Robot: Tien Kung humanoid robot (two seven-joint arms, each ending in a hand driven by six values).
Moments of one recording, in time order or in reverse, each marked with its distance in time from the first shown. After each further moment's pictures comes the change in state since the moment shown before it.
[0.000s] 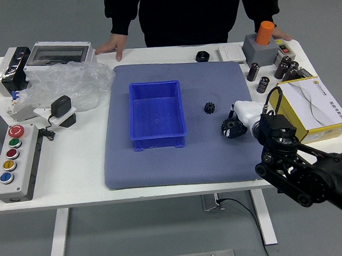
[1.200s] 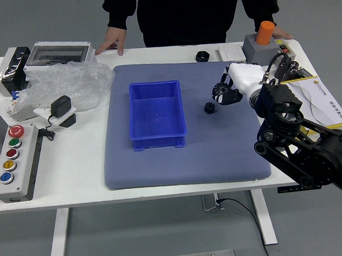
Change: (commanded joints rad) left arm -0.002 0.006 -0.007 0.000 0.003 -0.001 0.000; right arm 0.109 -0.008 0.068 0.153 -0.039 0.009 -0.029
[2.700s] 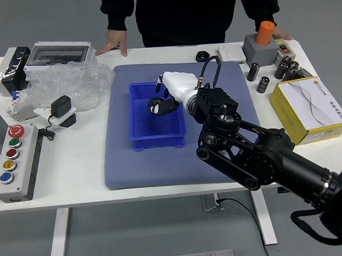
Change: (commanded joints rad) left arm -0.001 -0.006 -0.036 0.000 0.075 -0.016 0.004; right arm 0.099 0.288 -0.078 -0.144 0.082 0.017 0.009
